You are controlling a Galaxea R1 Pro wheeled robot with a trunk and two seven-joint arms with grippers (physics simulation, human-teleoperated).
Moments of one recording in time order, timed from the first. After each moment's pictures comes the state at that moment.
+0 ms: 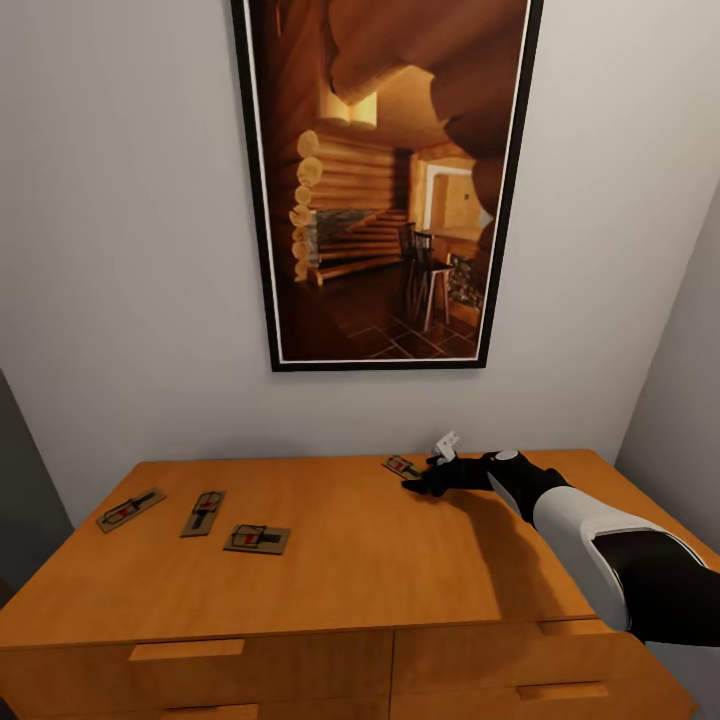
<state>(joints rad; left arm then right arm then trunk) 0.00 0.07 0.06 -0.04 0.07 -0.06 -0.01 -1.14 -0.05 0.14 -0.09 0.23 0.00 0.78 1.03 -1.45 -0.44</state>
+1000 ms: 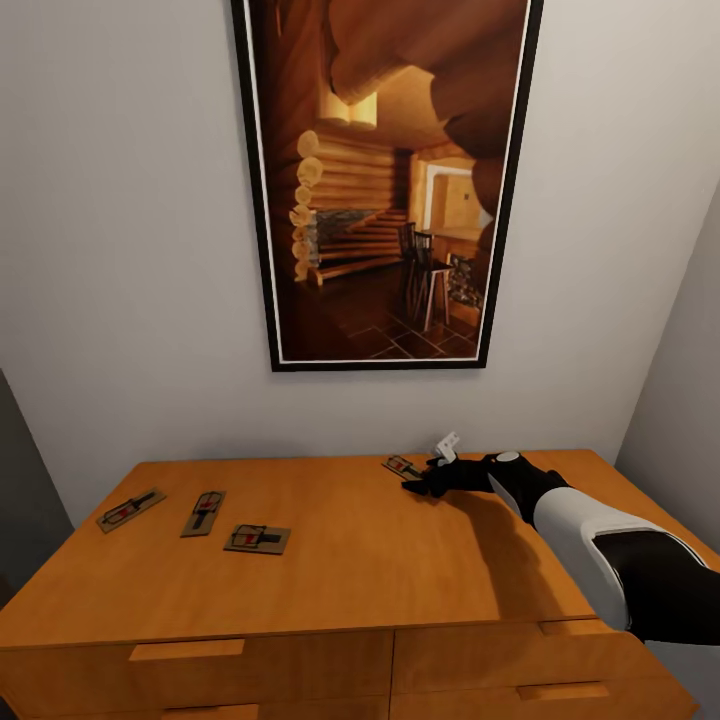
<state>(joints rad) 0.00 0.07 0.06 -0.04 0.07 -0.06 -0.01 -1.14 -0.05 0.12 -0.07 0.22 0.00 0.77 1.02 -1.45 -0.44</state>
